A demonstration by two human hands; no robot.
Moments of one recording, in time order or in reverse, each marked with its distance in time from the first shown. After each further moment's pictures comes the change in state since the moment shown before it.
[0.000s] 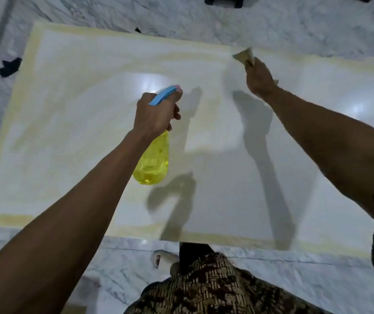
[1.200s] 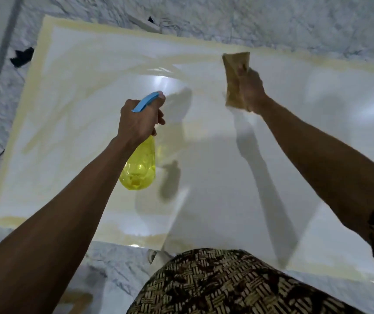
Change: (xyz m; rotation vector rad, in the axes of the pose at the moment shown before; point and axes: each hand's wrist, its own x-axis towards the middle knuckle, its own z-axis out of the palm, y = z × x) left_hand 0.055 -0.025 -0.040 0.062 0.106 -0.106; right_hand 0.019 -0.034 0.057 0.181 -0.092 0.134
